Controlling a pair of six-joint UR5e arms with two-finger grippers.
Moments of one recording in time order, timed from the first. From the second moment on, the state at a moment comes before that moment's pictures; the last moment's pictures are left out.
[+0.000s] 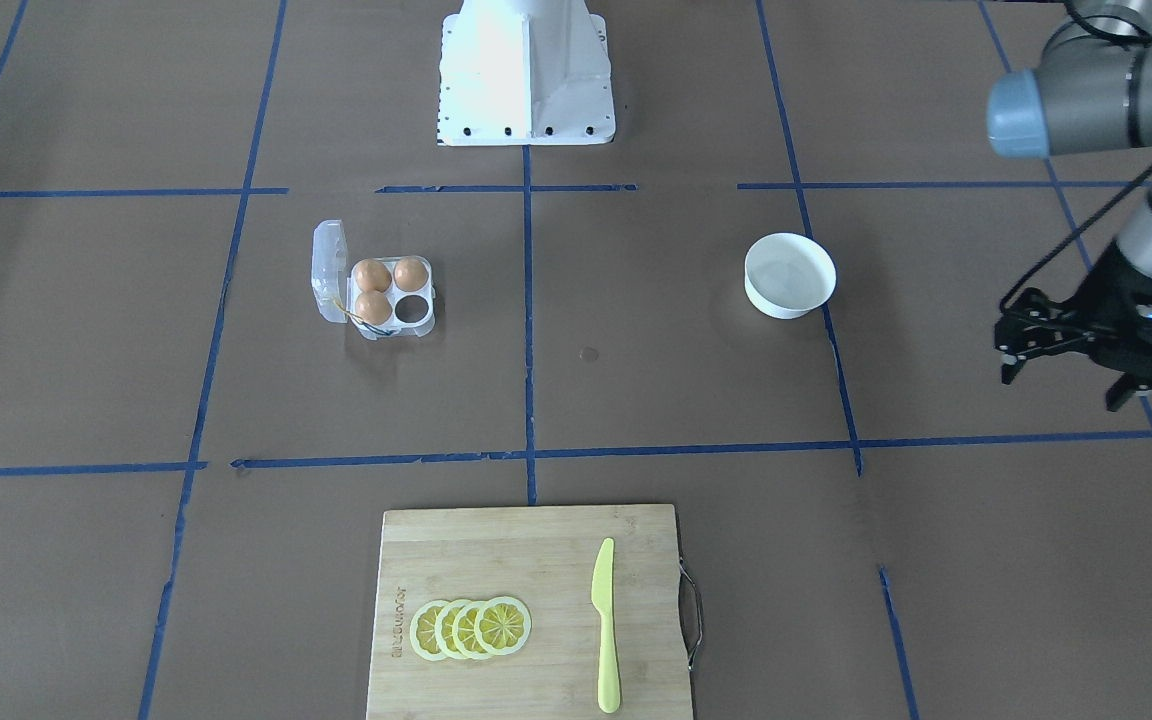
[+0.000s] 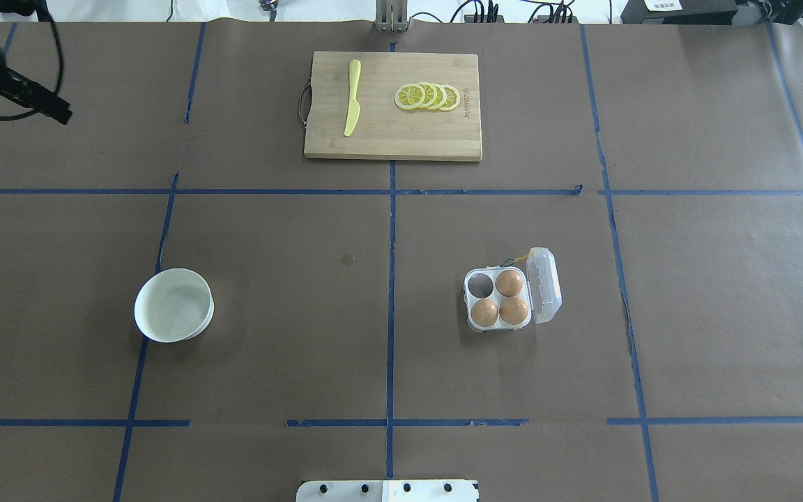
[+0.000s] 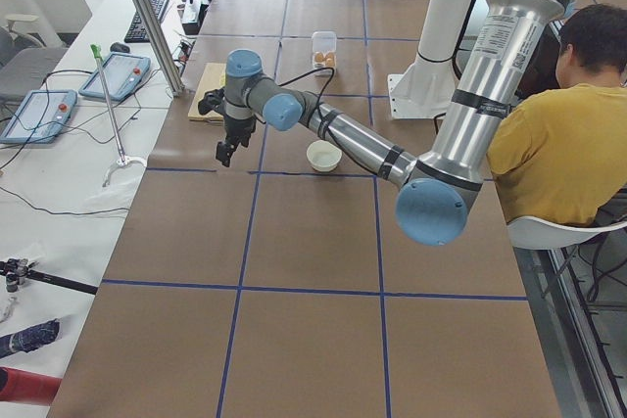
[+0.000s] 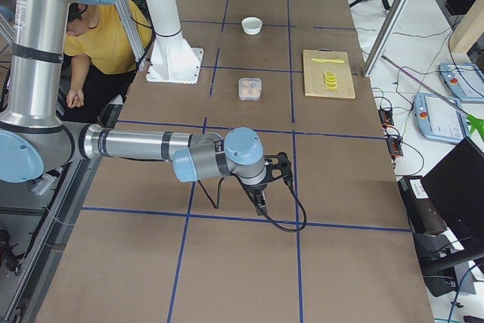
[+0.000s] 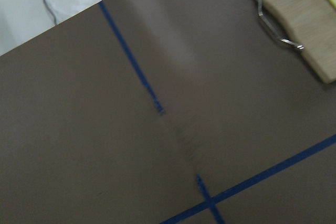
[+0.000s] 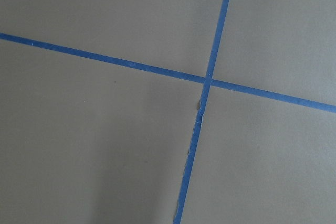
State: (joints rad) left arm -1.20 -1.87 -1.70 -1.67 -2.11 -0.18; right arm 1.58 -1.78 1.76 -1.31 2.39 -0.04
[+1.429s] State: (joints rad) left arm -1.59 -1.58 -1.60 -1.63 -2.36 0.20; right arm 1.36 -1.77 1.88 -1.14 2.48 0.50
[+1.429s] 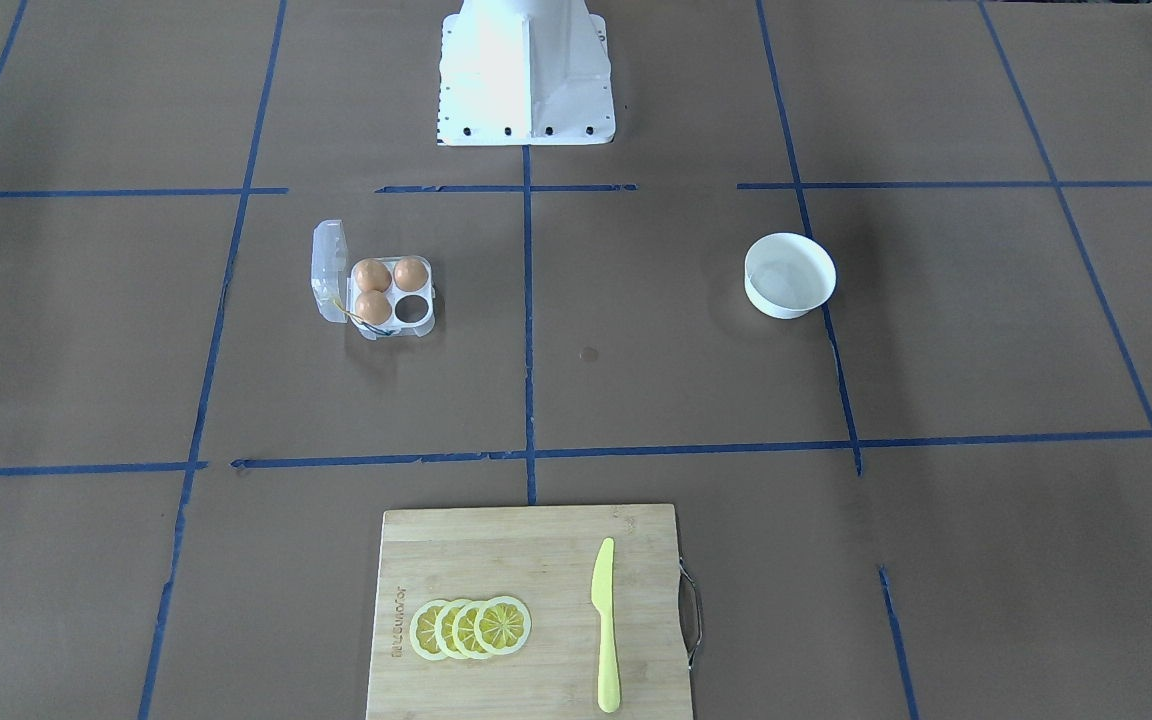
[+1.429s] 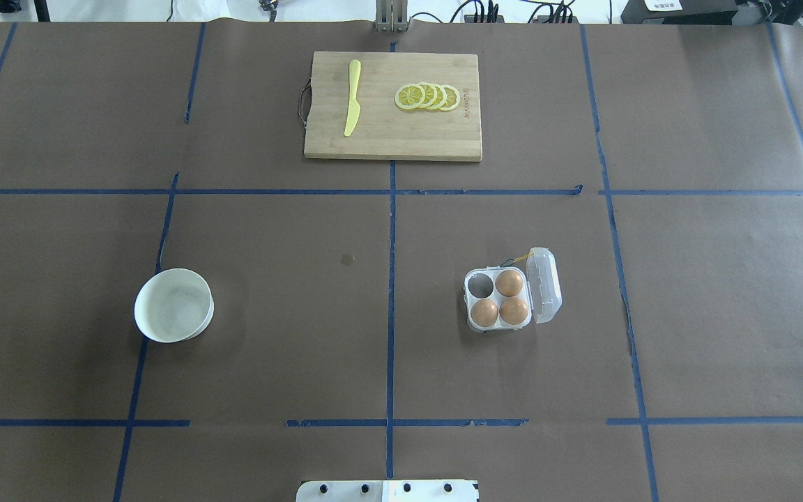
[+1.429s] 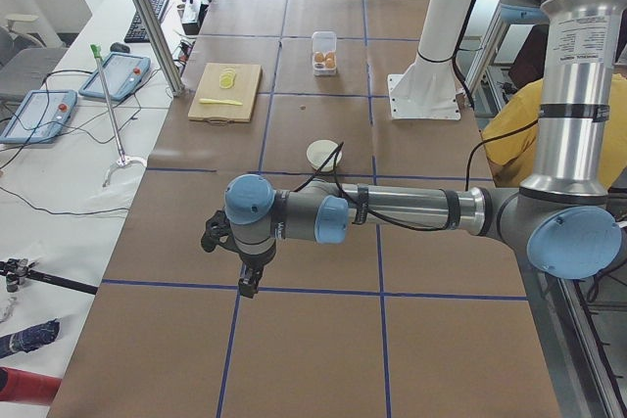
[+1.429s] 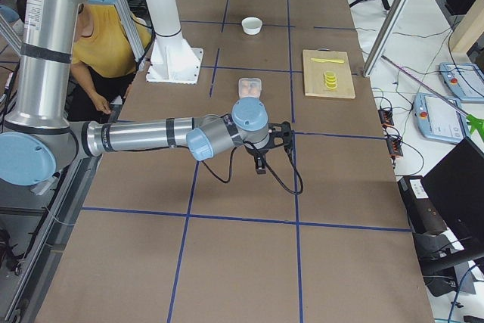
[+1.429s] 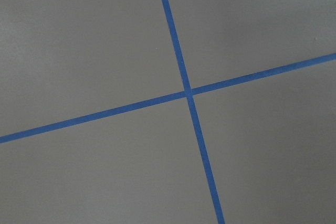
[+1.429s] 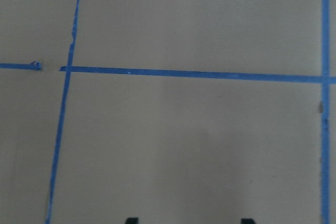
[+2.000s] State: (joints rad) left arm -1.59 -1.58 -1.60 -1.63 -2.36 0.20; right arm 1.07 -1.71 1.88 -0.87 2.41 0.98
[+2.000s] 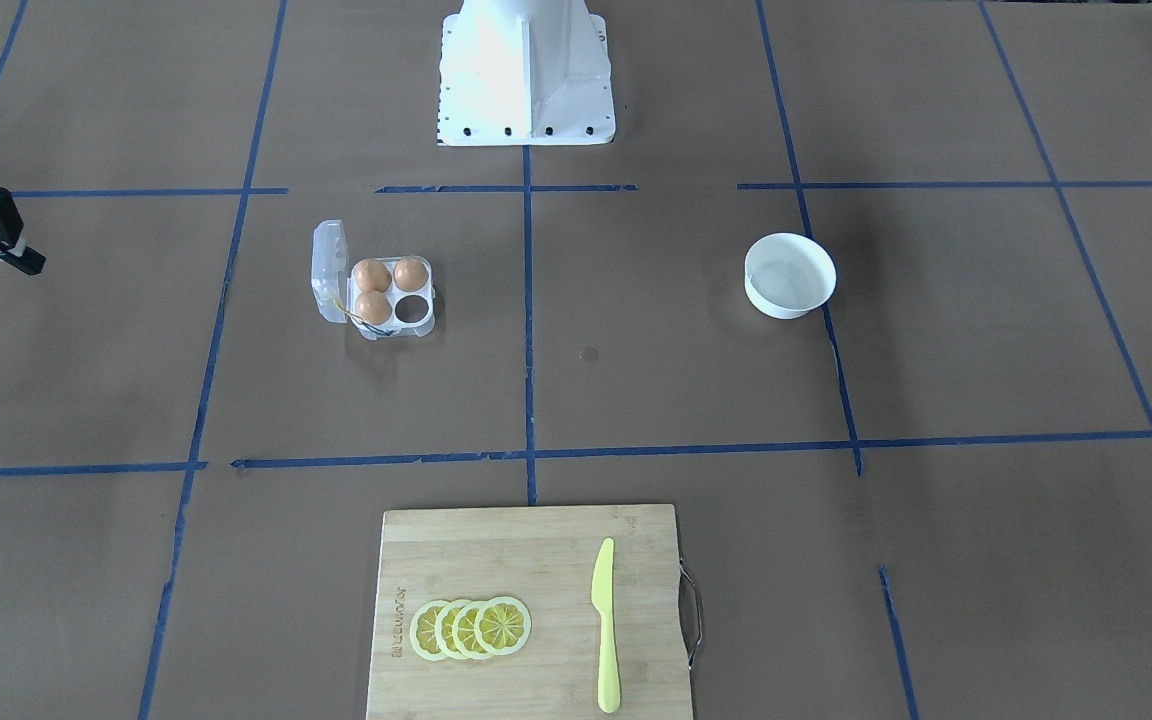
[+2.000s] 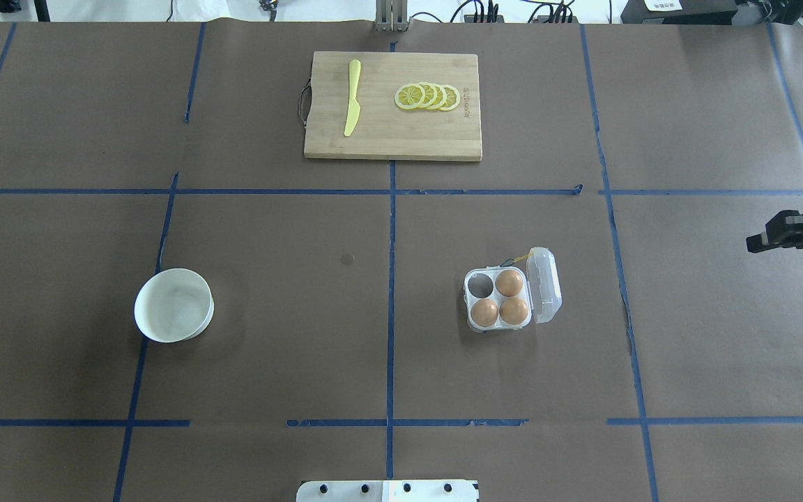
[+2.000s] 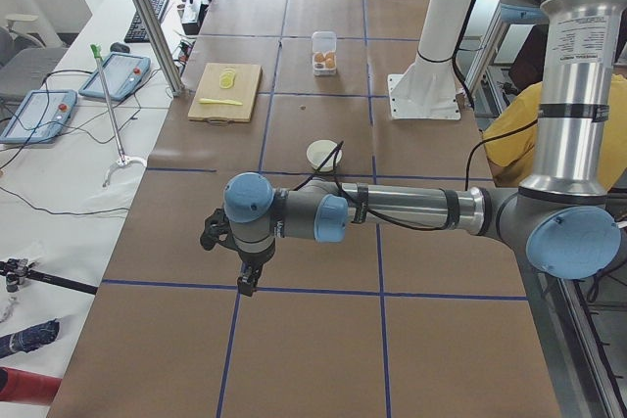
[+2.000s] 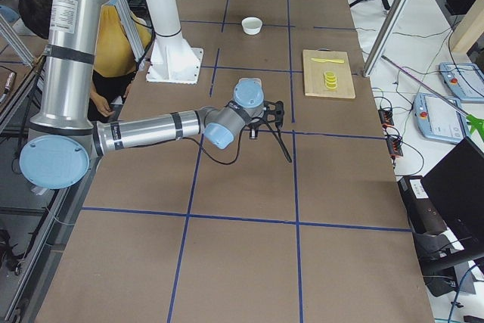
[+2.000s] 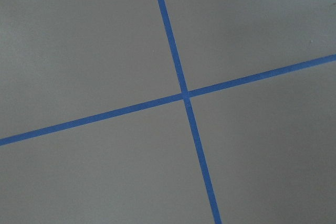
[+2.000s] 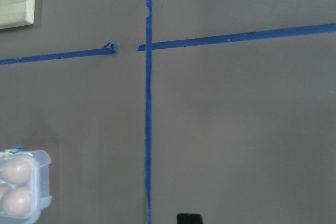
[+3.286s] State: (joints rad) left arm -1.59 -1.59 -1.61 -1.63 -2.36 0.20; right arm 0.68 -1.39 1.89 -0.87 2.13 1.31
